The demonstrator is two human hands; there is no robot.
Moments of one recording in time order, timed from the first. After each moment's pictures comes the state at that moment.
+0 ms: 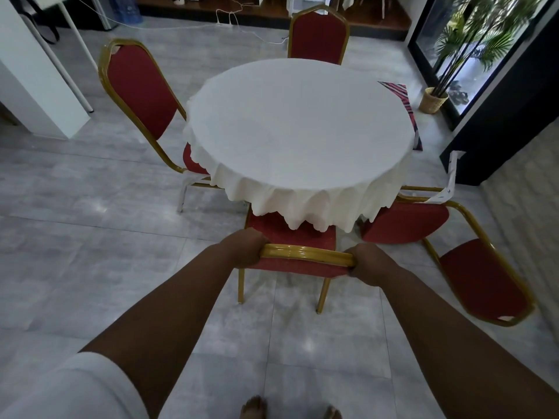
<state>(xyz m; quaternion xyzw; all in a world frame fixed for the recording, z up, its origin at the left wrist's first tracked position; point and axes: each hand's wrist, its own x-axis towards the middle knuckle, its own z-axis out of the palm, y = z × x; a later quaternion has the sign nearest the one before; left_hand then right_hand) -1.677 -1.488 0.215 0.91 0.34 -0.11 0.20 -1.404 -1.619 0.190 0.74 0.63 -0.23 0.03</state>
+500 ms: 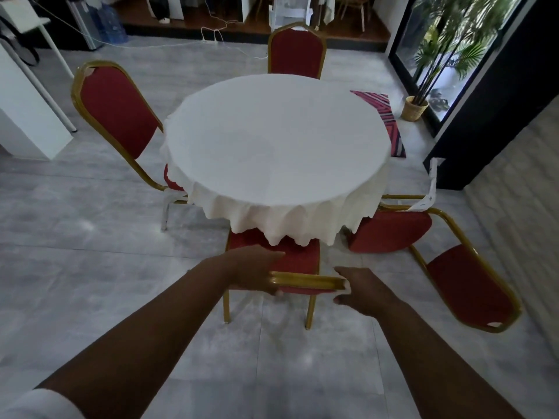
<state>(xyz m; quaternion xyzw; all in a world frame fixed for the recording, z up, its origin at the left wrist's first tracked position) -1.602 -1.504 0.242 0.92 0.27 -0.20 0.22 -1.364 -1.658 0.190 0.78 0.56 -0.27 -0.04</state>
